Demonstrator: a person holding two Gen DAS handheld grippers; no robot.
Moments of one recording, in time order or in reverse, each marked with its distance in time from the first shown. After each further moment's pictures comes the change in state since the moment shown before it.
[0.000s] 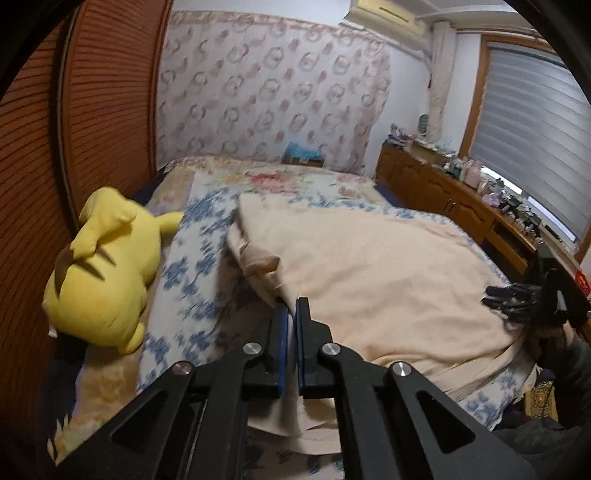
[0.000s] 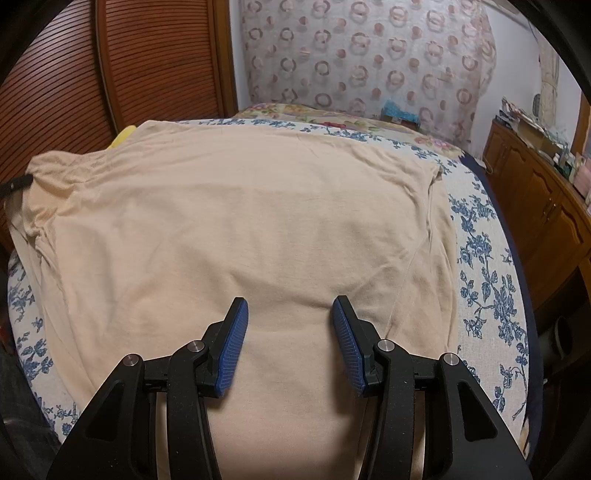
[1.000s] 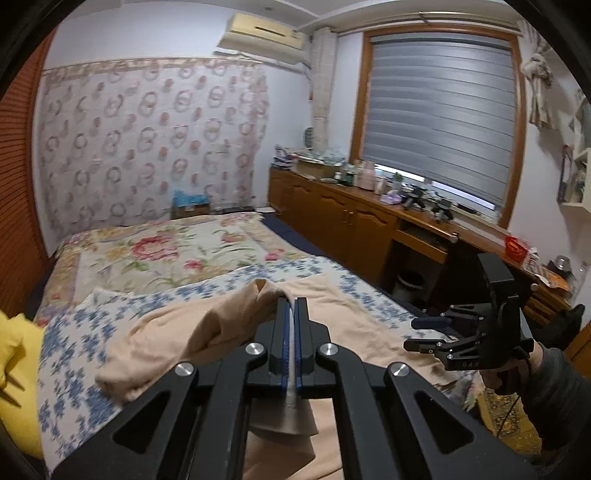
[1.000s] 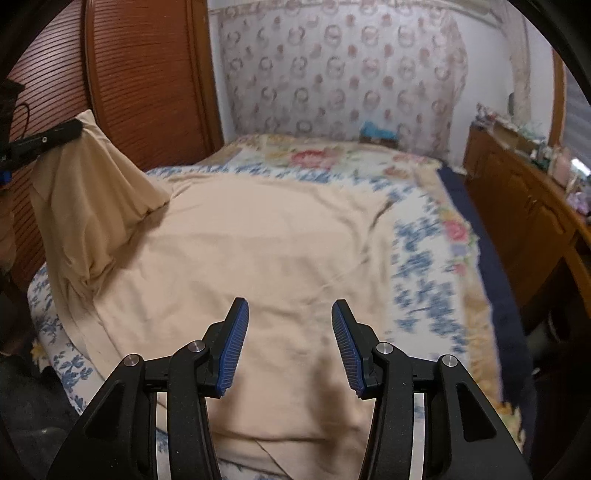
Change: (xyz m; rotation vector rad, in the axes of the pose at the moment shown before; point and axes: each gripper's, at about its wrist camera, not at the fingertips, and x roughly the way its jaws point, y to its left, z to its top) left arm 0.030 -0.184 0.098 0.266 -0.101 -0.352; right arm -0.081 -0.013 0.006 0.077 -0.116 -0.048
